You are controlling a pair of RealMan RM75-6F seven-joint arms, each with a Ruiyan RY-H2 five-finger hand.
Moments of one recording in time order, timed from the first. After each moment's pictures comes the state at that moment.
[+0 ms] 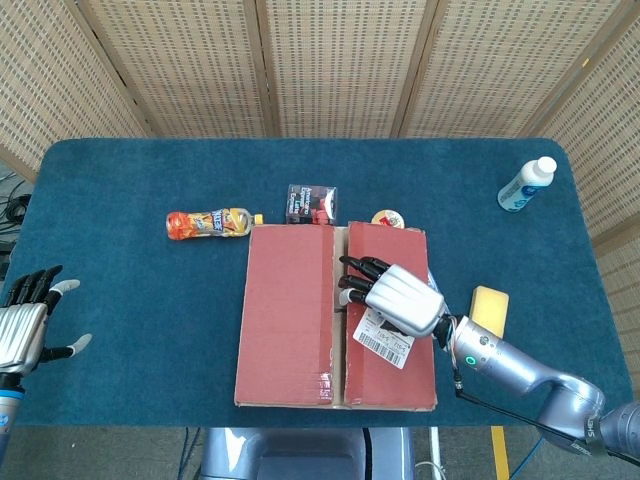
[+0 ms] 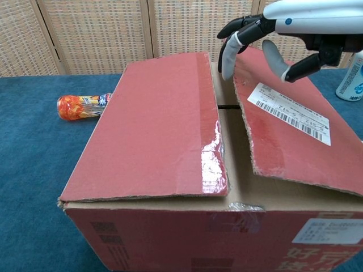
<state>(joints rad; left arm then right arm) -0.18 -1.01 -0.07 -1.90 1.24 1.33 0.27 0.77 -1.08 0.14 -1.73 -1.79 0.98 0.16</state>
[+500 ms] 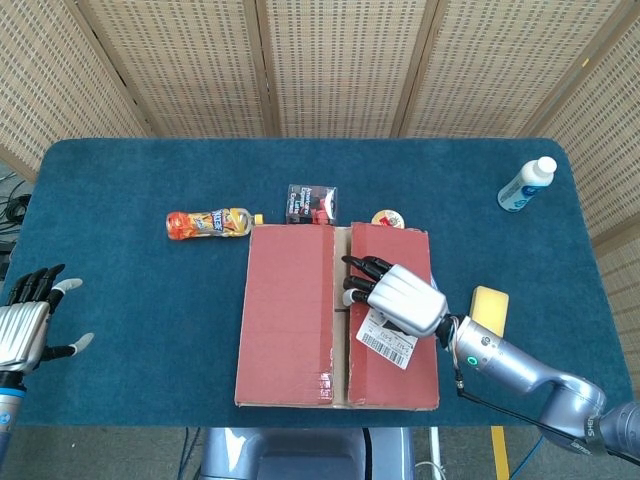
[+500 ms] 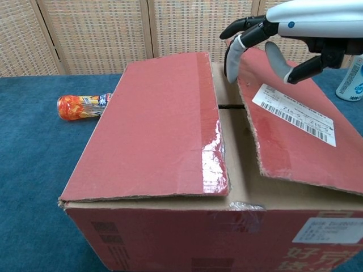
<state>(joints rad) -0.19 -1.01 -0.07 -1.91 1.24 1.32 0.27 0.78 -1.09 0.12 -1.71 -1.79 1.00 0.14</state>
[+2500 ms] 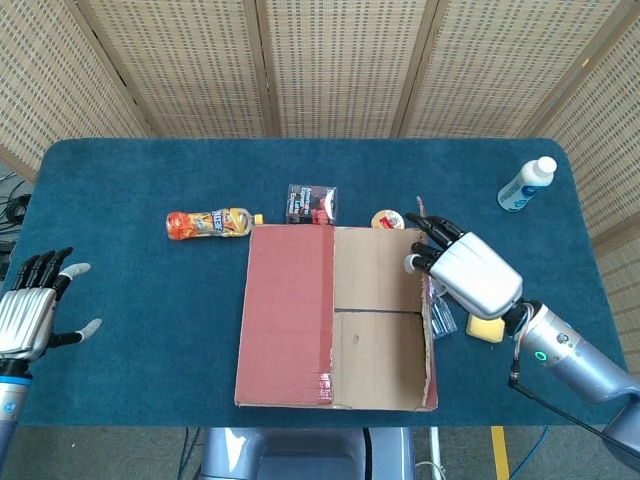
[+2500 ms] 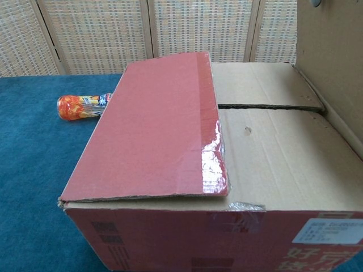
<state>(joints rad) -0.22 -1.01 -0.10 -1.90 1.27 1.34 0.26 0.69 -0.81 0.14 -1.79 -1.74 1.16 0.08</state>
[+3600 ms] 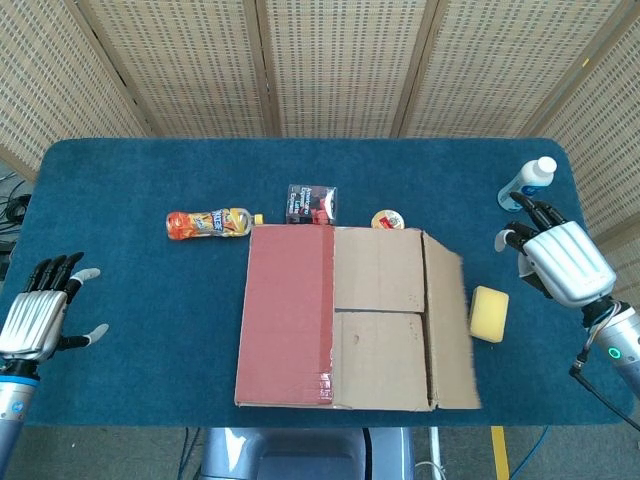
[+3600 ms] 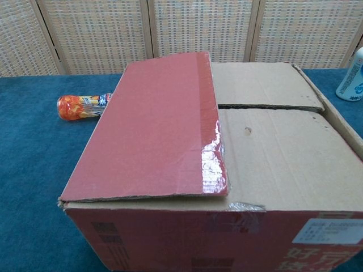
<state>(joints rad) -0.25 -1.00 -0.09 -1.92 1.26 1.30 0.29 0.52 -0.78 0.11 -1.64 -1.61 1.23 0.14</state>
